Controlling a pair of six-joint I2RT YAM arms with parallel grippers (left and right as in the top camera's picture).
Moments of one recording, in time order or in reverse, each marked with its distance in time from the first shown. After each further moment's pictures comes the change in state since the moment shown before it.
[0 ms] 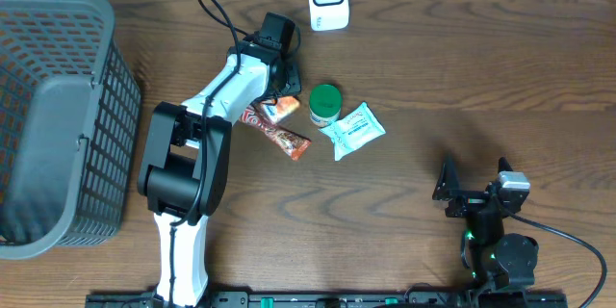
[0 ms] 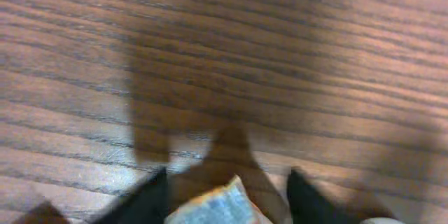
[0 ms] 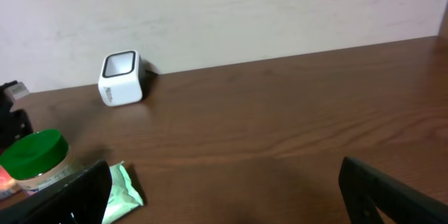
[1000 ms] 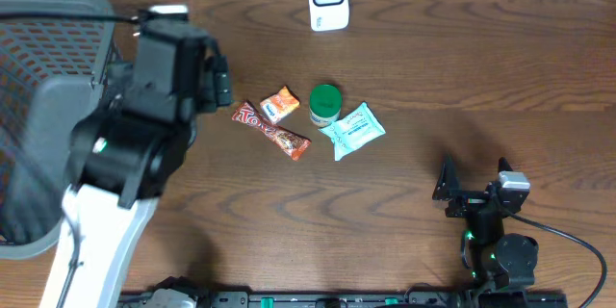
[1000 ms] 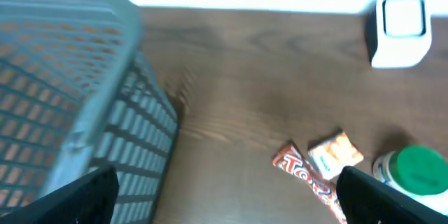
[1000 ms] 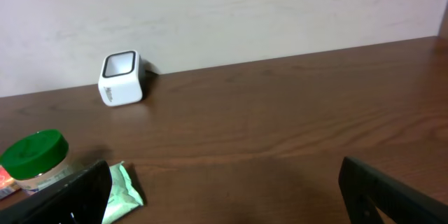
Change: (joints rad) left arm 0.005 -0.905 0.002 -0.460 -0.483 0.241; right arm 0.000 0.000 0.000 0.000 0.000 0.000
